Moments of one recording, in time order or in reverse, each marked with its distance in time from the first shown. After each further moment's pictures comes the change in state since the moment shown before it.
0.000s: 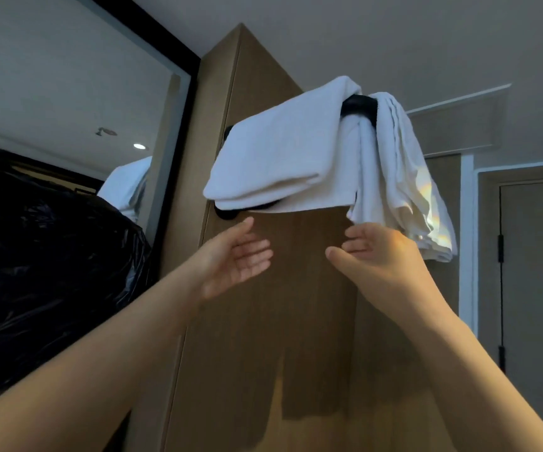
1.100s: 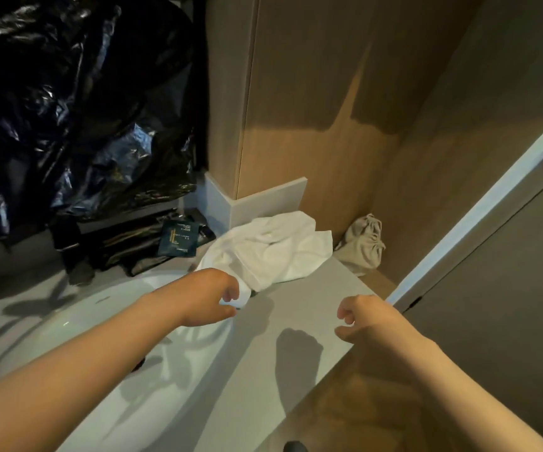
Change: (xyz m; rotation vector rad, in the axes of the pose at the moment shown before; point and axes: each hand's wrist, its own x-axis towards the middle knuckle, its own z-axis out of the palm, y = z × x) left_hand -0.343 -0.315 -0.170 1.527 -0.372 -0.693; right_hand -0.426 0.153 0.123 -0.478 -1.421 0.328
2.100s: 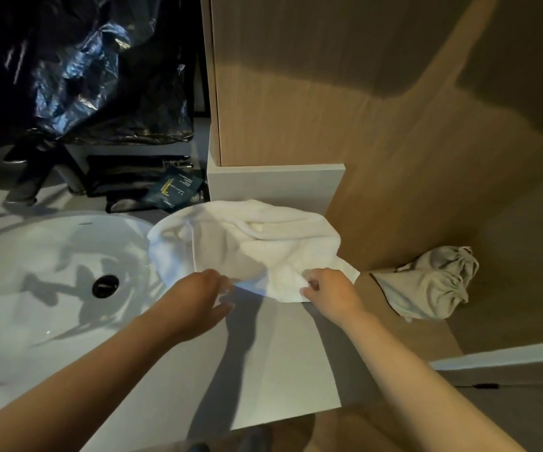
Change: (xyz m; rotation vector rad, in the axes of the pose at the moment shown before) left_hand 0.135 0.095 0.084 -0.217 0.304 -0.549; right_hand 0.259 0.077 0.012 0.127 -0.133 -0.569
